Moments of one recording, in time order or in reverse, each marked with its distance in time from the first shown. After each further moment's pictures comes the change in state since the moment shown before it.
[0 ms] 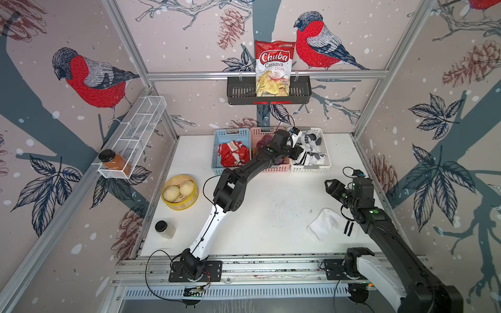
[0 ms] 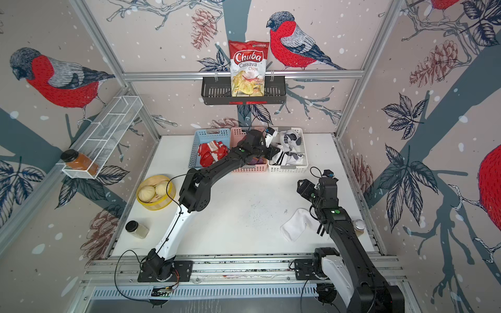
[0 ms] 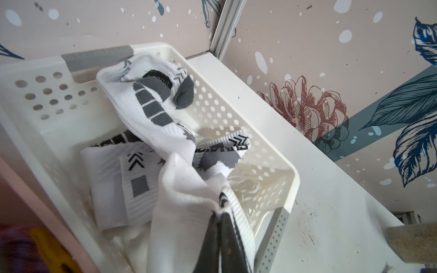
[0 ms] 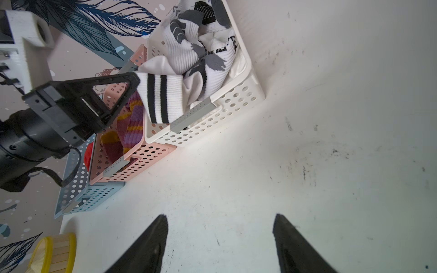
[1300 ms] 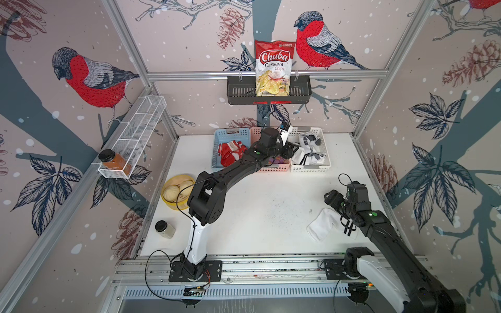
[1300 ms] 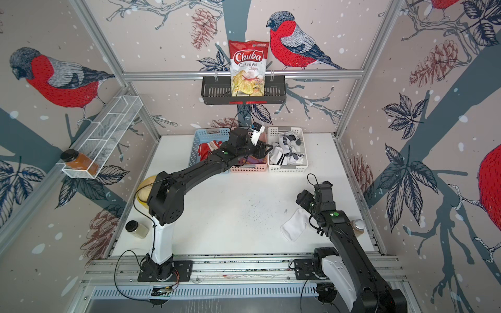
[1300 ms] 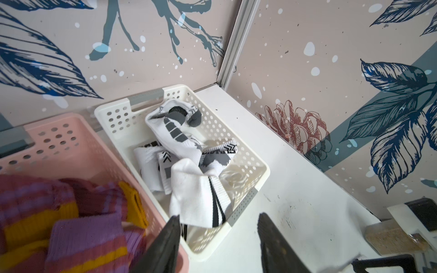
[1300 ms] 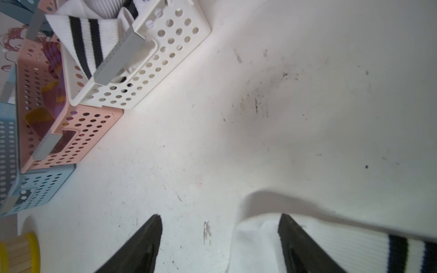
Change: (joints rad) left arm 0.008 -0.504 -0.562 0.154 -0.128 0.032; right arm 0.065 -0.029 -0.022 -0.277 0.098 0.080
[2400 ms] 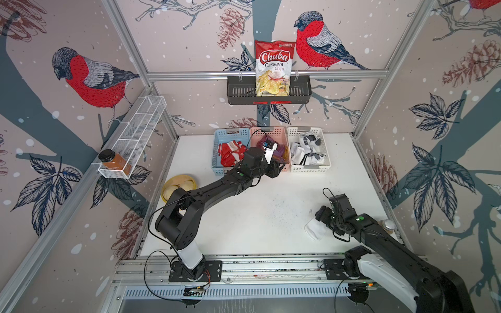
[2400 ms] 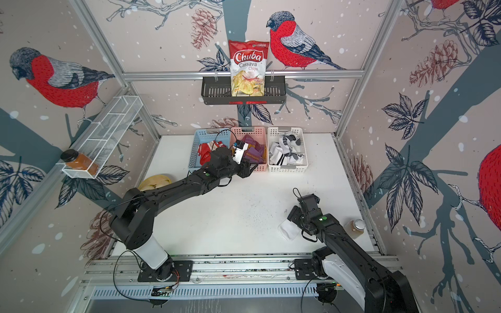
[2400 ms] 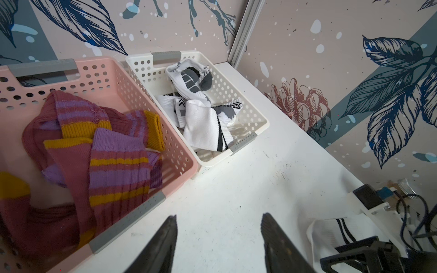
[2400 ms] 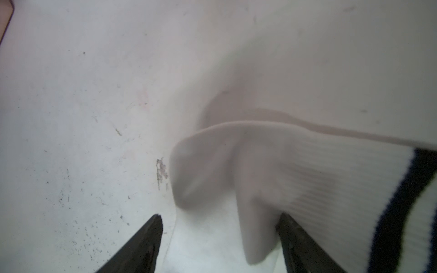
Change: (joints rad) left arm 0.000 -0.334 -0.511 0.158 -0.049 -0.038; right arm 0.267 0.074 -0.111 -0.021 0.051 0.202
